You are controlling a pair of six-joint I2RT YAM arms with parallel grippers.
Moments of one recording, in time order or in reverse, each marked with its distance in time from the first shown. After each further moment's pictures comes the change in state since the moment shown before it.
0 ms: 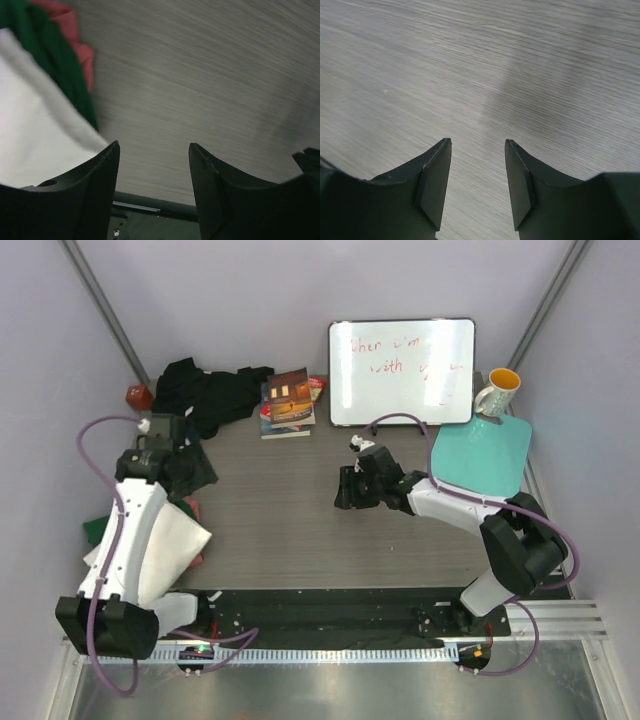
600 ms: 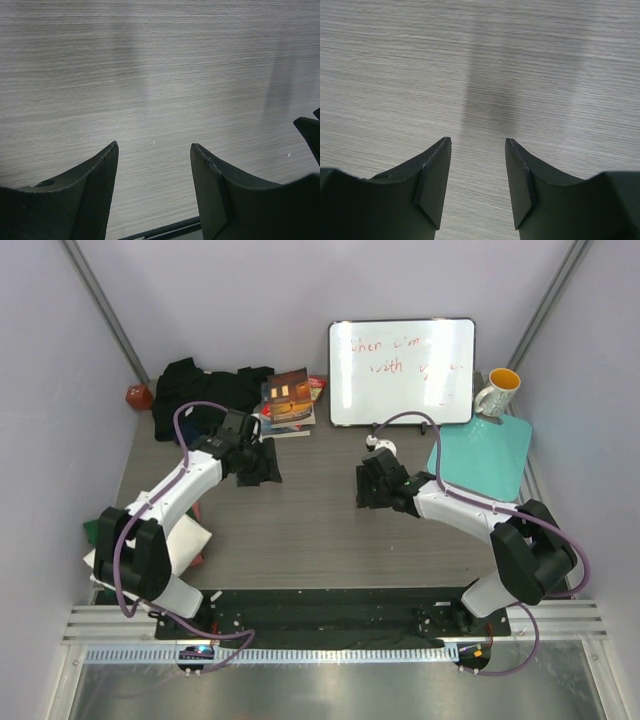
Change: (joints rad) left arm -0.318 0.337 -0.058 0.398 0.212 0.058; right arm 0.000 -0.060 -0.017 -0.130 0.293 0.004
